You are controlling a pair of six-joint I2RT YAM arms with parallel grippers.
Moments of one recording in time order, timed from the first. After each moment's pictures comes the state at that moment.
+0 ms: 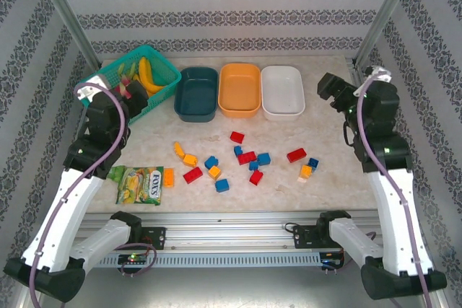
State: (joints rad) left arm -0.26 0.92 1.15 -0.63 -0.49 -0.62; right arm 0.07 0.95 1.27 -0.73 0.07 0.52
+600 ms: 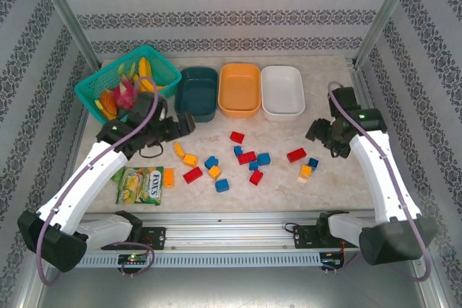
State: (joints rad) left arm -0.45 1.14 1.14 -0.88 0.05 -0.73; right arm 0.08 1.19 1.17 -1.27 0.02 0.63
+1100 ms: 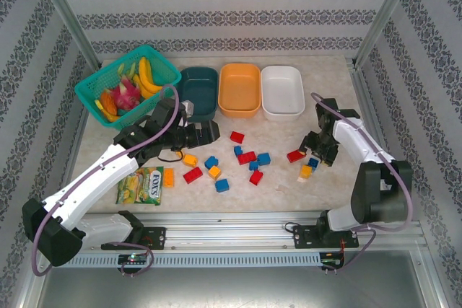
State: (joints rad) left arm -0.60 1.17 1.10 -0.70 0.17 -0.79; right arm 0.01 1.46 1.00 -1.04 -0.07 0.57
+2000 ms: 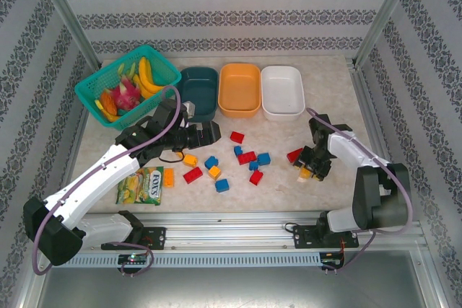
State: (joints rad) left arm -0.60 1.18 1.09 -0.68 0.17 -0.79; right arm 0.07 1.43 0.80 -0.94 -0.14 0.66
